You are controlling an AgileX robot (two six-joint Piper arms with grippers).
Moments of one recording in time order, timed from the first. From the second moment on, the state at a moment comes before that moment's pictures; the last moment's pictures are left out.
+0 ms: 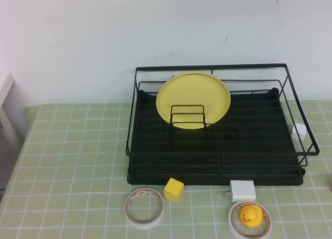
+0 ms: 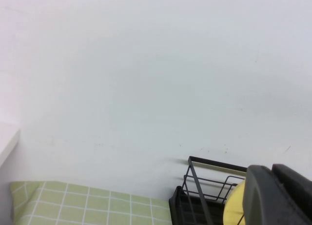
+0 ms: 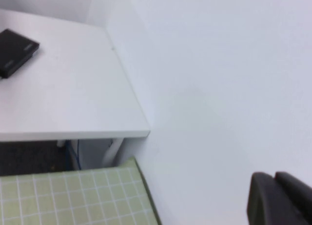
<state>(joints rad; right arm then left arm) 0.50 1.83 -2.68 0.50 1.30 -0.74 -0.41 0.31 -0.31 -1.74 -0.31 1.43</state>
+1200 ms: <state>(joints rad) 0.50 0.44 -0.62 0.19 0.60 -0.40 -0.41 0.31 -0.31 -1.74 -0.31 1.43</state>
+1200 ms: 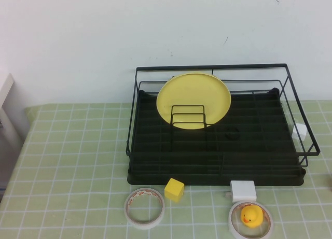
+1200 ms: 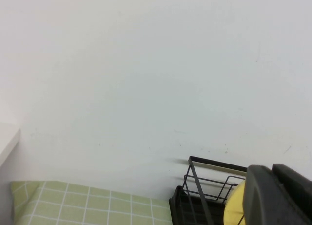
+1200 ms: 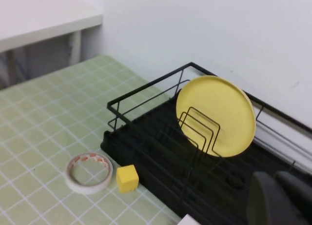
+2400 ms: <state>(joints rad) -0.06 -0.01 0.02 -0.09 0.39 0.10 -0.41 0.31 -0.31 -1.74 -0.31 1.43</state>
